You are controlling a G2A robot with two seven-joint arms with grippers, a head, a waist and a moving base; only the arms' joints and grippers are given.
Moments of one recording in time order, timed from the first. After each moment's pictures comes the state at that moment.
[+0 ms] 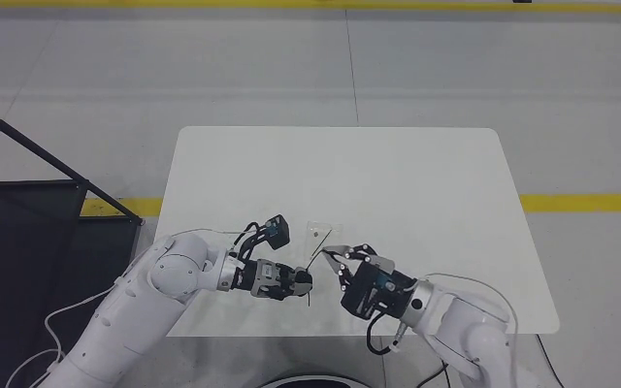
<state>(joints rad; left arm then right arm) 1.09 -0.94 -1.04 -1.66 0.09 -0.72 -1.02 -1.43 -1.14 1.20 -2.16 -1.48 -0.60 0.20</state>
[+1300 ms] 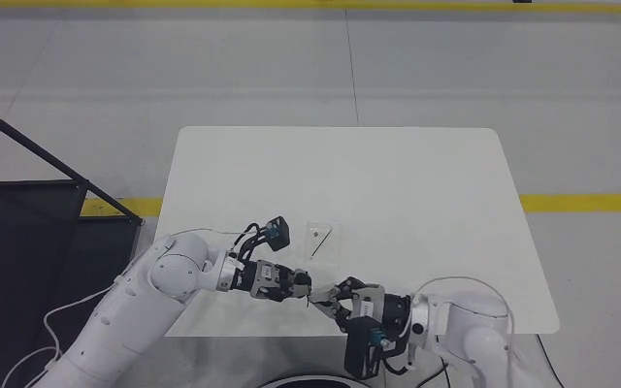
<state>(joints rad) 1.08 -0.93 -1.02 -1.65 0.08 -0.73 -1.01 -1.41 -1.09 1.21 -2.16 -1.68 -0.92 -0.05</state>
